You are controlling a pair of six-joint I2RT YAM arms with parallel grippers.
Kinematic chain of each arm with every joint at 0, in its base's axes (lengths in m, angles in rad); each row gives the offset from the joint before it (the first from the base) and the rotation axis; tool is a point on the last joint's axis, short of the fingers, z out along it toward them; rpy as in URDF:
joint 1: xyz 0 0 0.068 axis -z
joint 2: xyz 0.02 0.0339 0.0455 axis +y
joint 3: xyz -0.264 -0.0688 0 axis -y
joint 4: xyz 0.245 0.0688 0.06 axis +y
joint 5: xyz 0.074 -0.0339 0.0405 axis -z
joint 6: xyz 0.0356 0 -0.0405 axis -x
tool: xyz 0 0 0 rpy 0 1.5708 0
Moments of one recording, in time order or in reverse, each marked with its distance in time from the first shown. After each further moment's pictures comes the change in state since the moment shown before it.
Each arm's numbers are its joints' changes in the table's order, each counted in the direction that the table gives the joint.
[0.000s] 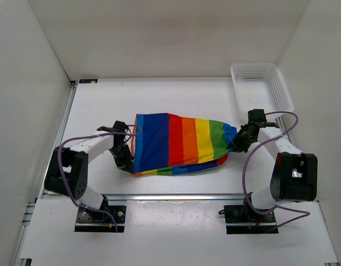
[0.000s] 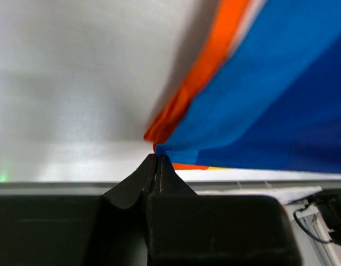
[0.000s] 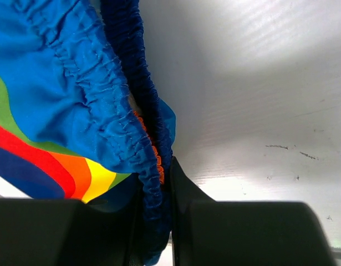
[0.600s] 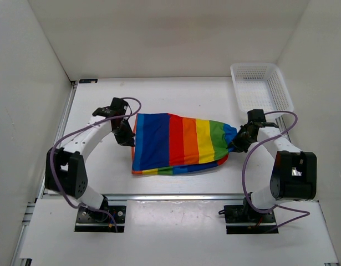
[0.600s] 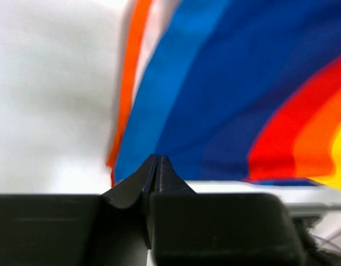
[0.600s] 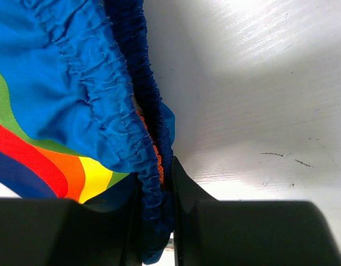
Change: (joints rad) left arm 0.005 -0.006 0.317 0.045 -0.107 0.008; right arm -0.002 0.018 -0.007 -0.019 0.010 0.014
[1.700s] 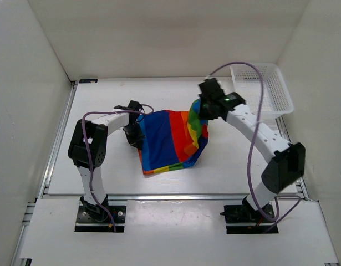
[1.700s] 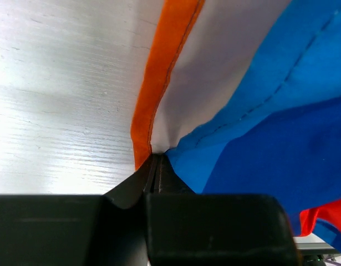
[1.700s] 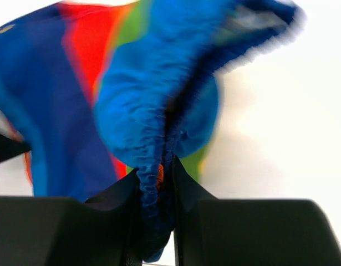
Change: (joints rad) left arm 0.051 0.431 0.130 -0.099 -0.037 0.000; right arm -0.528 0.112 0.625 0.192 0.422 0.126
